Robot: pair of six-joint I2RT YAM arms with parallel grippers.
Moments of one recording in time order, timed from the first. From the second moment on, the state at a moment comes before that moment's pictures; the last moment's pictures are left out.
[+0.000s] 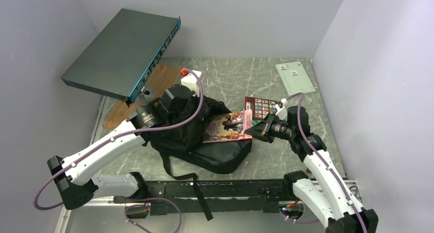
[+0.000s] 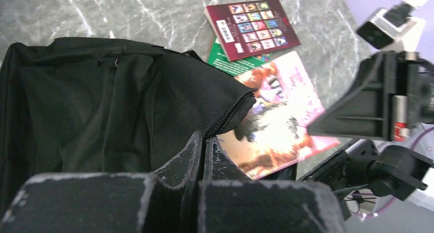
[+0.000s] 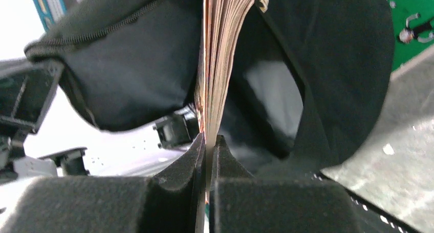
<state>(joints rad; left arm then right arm) -0.91 1.17 1.26 -0.55 -0.24 -0.46 0.23 0.74 0.63 -0.50 -0.68 0.95</state>
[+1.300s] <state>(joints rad) -0.91 1.29 1.34 -0.51 -0.06 -0.57 0.81 1.59 0.59 0.56 -0.08 1.17</state>
